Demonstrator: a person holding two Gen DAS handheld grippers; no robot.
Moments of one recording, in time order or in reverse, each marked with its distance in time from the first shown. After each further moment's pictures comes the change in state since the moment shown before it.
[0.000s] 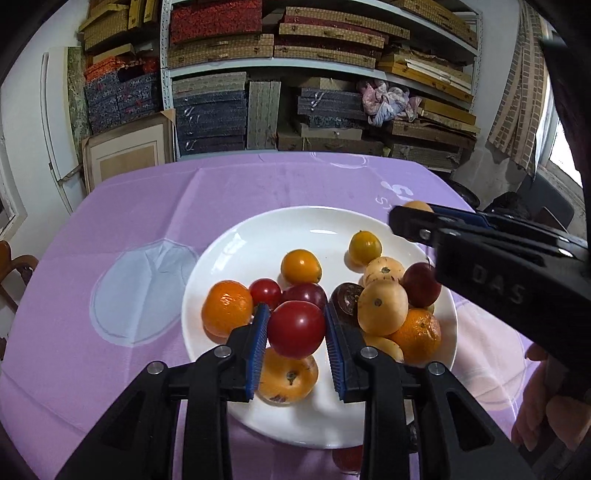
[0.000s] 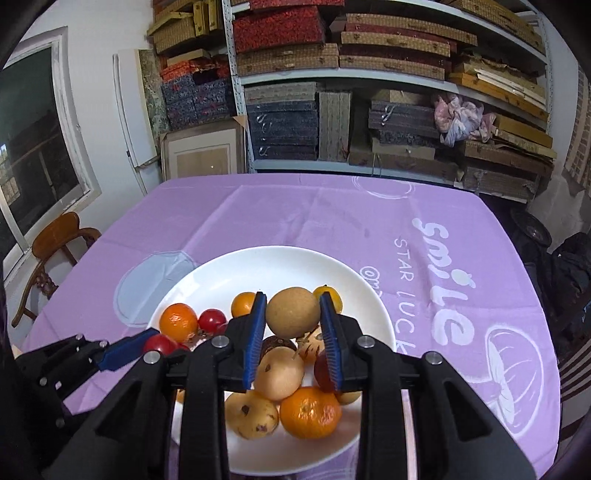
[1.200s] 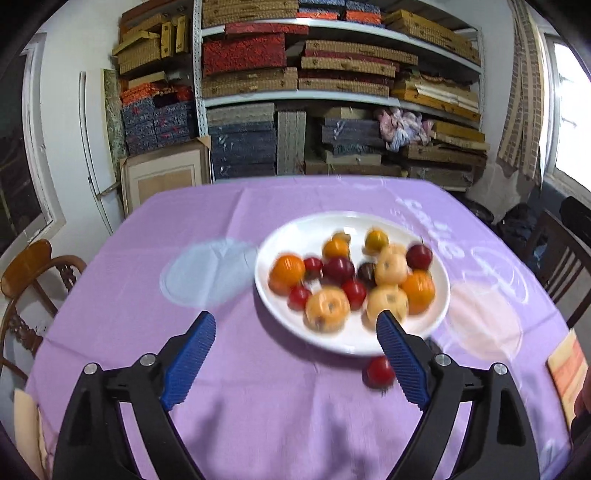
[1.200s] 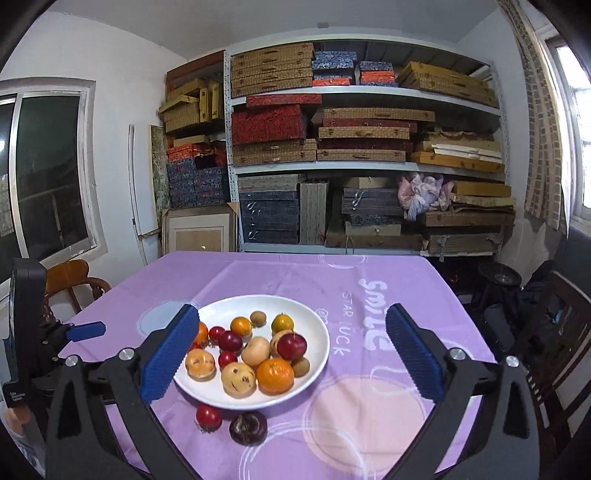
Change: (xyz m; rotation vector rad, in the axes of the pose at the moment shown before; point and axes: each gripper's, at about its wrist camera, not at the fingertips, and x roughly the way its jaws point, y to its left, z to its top) left arm -0.095 0.014 -0.064 -0.002 -0.114 0.109; right arm -0.173 -0.030 -0.113 0.074 -0.390 -0.036
